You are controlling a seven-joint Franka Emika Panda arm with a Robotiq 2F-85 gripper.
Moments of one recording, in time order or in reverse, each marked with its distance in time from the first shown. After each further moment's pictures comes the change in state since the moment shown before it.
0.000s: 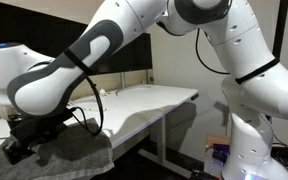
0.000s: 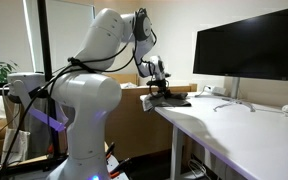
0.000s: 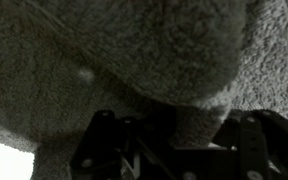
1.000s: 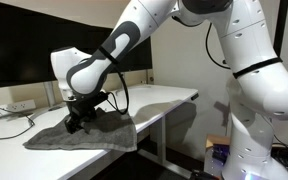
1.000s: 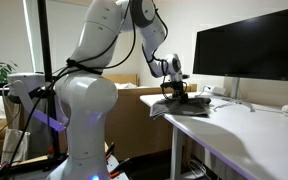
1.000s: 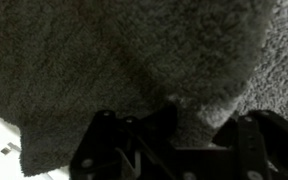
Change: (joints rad) arm -0.230 -0.164 -0.008 -0.238 0.014 0.002 -0.141
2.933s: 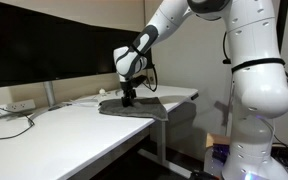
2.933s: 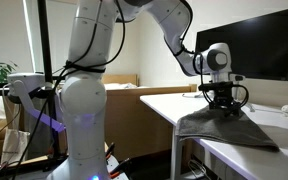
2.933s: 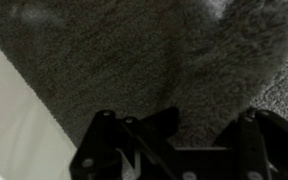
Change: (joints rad) arm -0.373 -0.140 -0.146 -0.156 0.117 -0.006 -0.716
